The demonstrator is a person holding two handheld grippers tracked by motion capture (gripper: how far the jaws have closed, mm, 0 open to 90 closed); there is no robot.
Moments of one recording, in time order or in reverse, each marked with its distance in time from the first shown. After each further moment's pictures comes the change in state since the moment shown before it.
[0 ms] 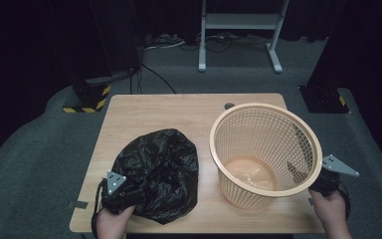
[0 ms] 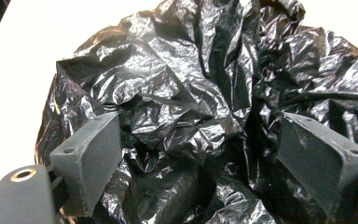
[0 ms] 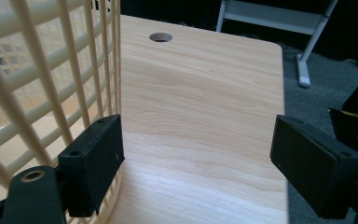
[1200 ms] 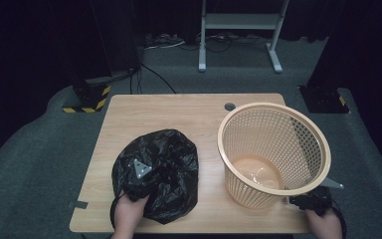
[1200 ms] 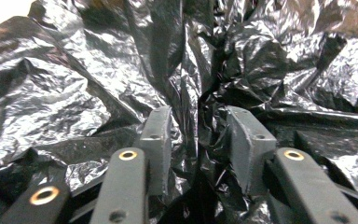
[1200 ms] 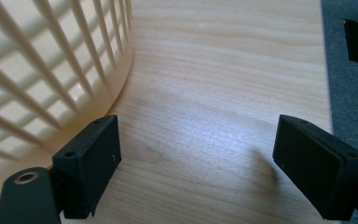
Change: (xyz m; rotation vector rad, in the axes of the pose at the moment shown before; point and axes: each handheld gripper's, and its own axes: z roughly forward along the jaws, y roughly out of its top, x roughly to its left) left arm -0.033 0.024 0.045 0.153 -0.036 0.124; right arm 0.003 -0.069 0.006 0.297 -0.021 0.068
